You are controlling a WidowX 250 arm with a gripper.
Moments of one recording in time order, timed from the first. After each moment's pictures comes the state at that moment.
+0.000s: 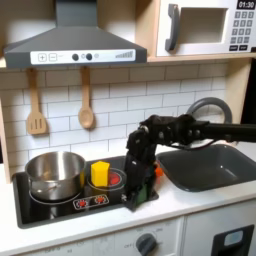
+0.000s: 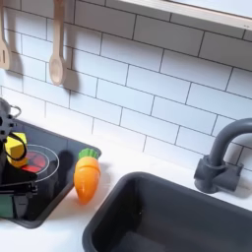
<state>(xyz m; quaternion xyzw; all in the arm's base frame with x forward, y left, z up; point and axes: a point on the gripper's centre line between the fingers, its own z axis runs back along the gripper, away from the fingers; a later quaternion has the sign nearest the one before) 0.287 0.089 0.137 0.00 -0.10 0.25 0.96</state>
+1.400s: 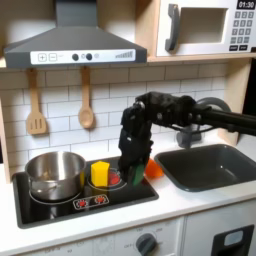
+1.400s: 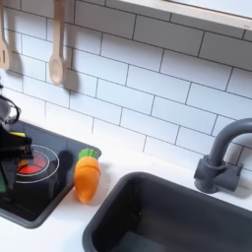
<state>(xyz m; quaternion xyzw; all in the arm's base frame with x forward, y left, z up) 0.297 0.097 0.191 -0.03 -0.14 0.24 0.96</state>
